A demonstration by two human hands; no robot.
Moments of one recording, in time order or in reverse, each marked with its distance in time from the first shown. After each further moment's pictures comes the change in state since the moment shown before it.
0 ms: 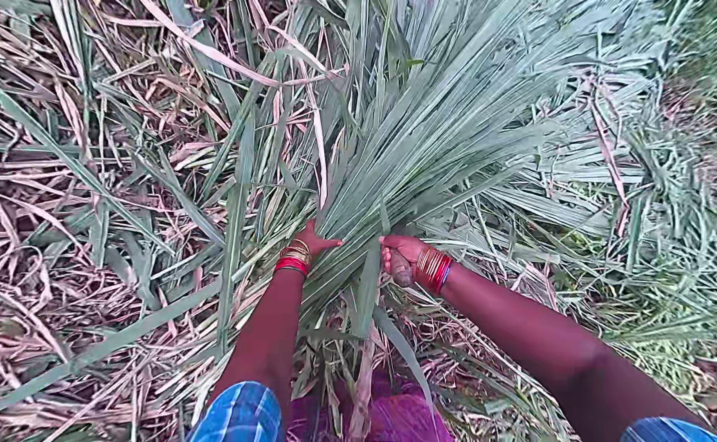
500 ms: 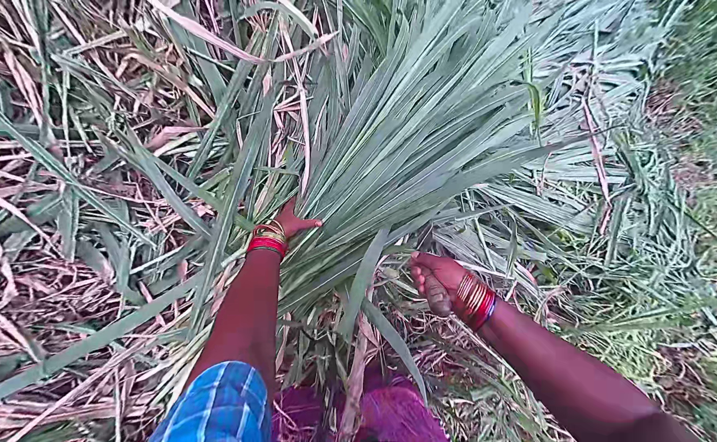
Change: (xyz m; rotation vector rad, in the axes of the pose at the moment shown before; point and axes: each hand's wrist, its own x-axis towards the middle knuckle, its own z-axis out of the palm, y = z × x) left_hand 0.030 -0.013 -0.036 -0.143 0.013 0.102; right_hand -0.058 0.014 -0.043 0.024 0.130 -0.007
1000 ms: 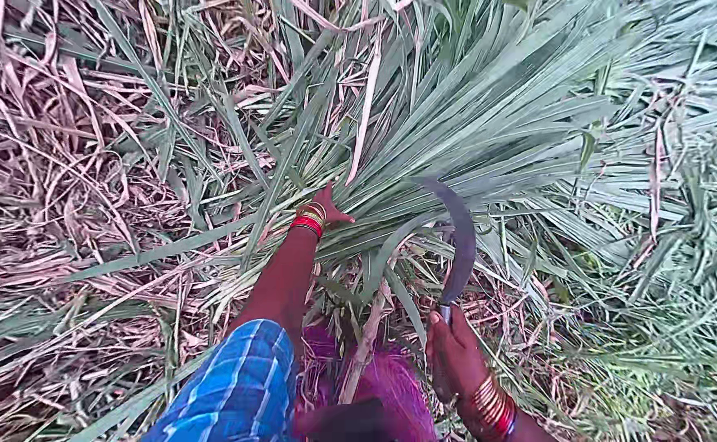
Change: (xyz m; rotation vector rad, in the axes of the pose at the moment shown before) left_hand -0.063 -0.016 0.004 0.262 0.004 -0.120; right_hand -0.101 0.117 -0.002 -0.497 0.065 -0.471
